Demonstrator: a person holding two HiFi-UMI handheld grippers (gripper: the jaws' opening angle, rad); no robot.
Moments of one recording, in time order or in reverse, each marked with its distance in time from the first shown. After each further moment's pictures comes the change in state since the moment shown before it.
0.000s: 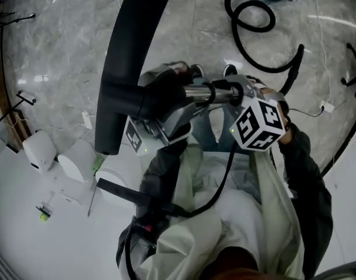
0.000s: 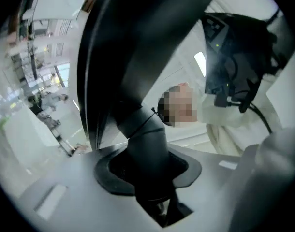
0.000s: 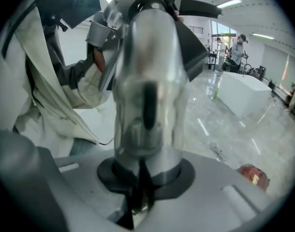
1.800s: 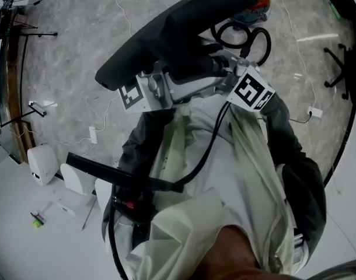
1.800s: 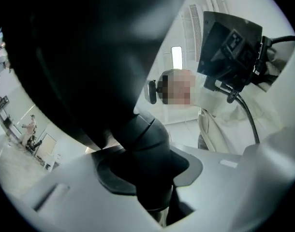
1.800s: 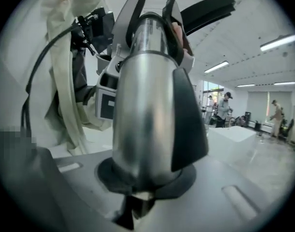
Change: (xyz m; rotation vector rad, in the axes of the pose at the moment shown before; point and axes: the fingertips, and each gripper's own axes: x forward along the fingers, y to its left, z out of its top) left arm 0.154 -0.186 0.079 0.030 0.041 -0.429; right arm -0.191 0.032 0.105 -0.169 -0.621 -0.178
